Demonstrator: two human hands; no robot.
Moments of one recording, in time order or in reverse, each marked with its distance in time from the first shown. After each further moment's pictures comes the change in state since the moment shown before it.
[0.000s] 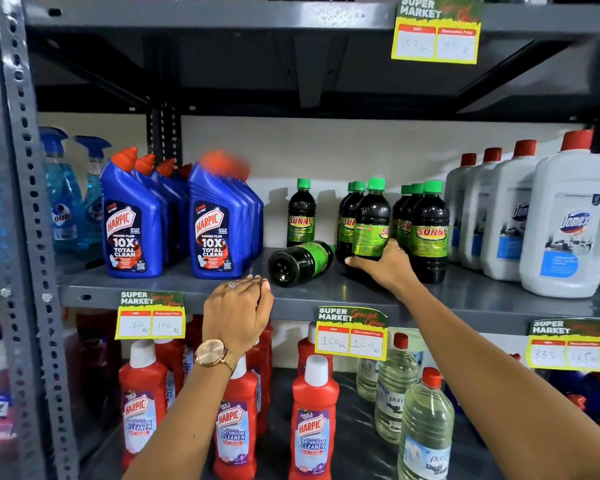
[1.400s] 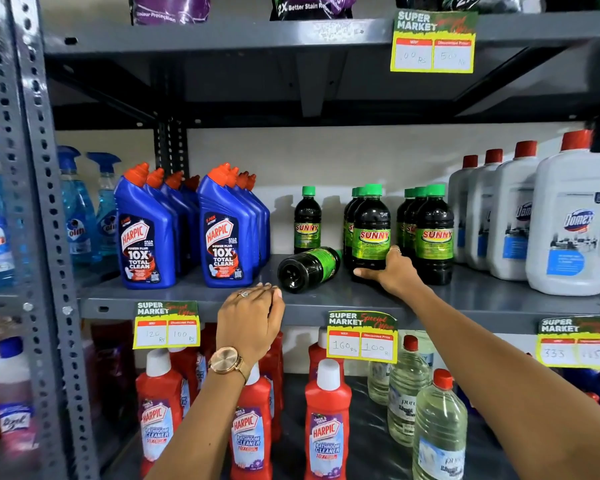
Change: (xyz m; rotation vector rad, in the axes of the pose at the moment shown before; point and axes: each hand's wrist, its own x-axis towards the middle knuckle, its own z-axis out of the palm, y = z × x) left_hand 0.000 0.002 -0.006 -0.016 -0.034 0.000; right_hand -0.011 -0.009 -0.005 -0.114 -0.115 0.027
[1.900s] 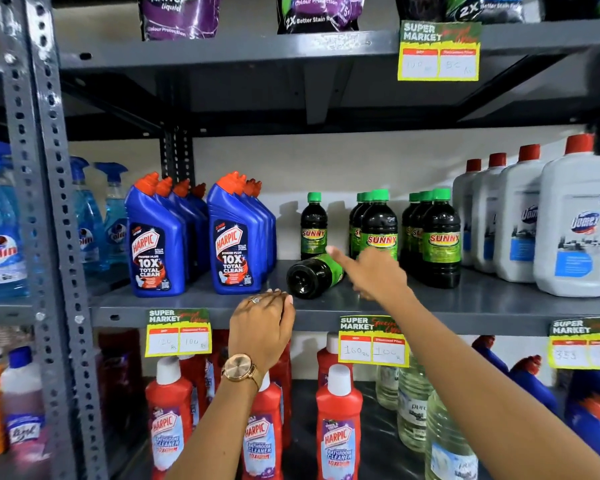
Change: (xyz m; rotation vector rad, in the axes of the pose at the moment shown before) left_hand 0.000 -0.002 0.000 -0.017 0.013 0.022; right_hand -0.042 -0.061 0.016 -0.147 0.057 -0.073
